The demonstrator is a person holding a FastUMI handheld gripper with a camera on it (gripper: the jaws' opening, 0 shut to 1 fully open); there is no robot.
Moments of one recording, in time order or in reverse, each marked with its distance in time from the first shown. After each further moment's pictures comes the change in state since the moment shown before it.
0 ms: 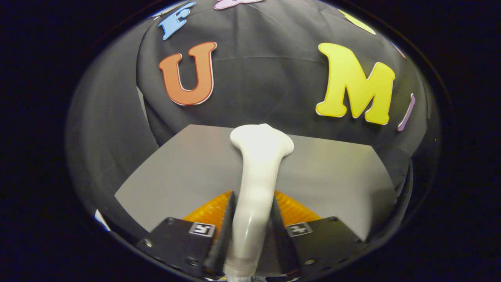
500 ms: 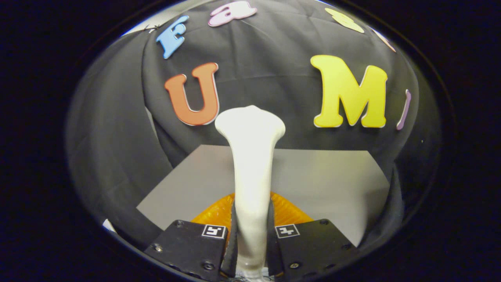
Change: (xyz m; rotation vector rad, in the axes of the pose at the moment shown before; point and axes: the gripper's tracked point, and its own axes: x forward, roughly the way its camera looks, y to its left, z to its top) arm -0.064 0.013 0.028 0.025 -0.146 0.091
